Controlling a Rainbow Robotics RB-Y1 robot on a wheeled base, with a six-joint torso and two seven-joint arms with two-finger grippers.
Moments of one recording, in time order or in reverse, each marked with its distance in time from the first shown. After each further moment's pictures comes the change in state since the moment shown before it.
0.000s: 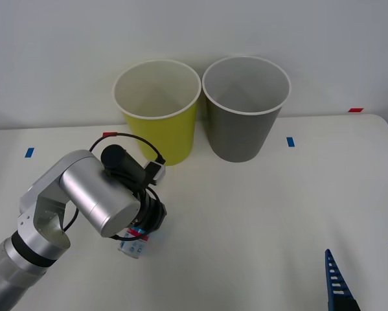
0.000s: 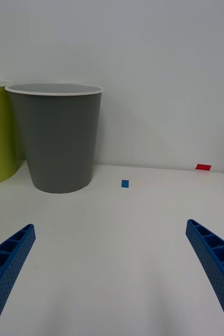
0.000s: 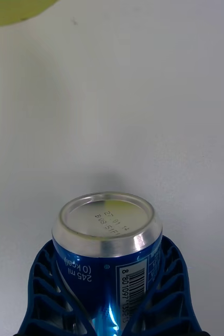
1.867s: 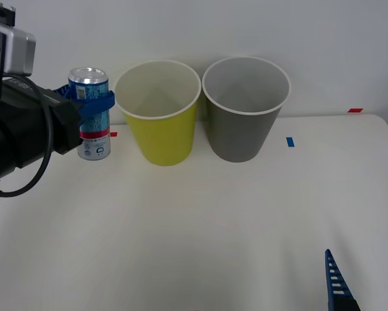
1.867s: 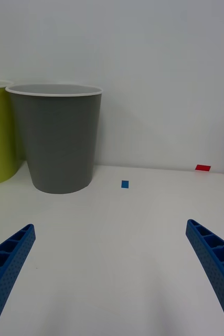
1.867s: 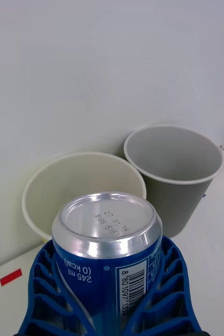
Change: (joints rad) right arm 0.000 0.000 0.000 0.000 0.000 0.000 0.000; left arm 0.222 0.001 0.782 -0.652 0.435 -0.252 -0.290
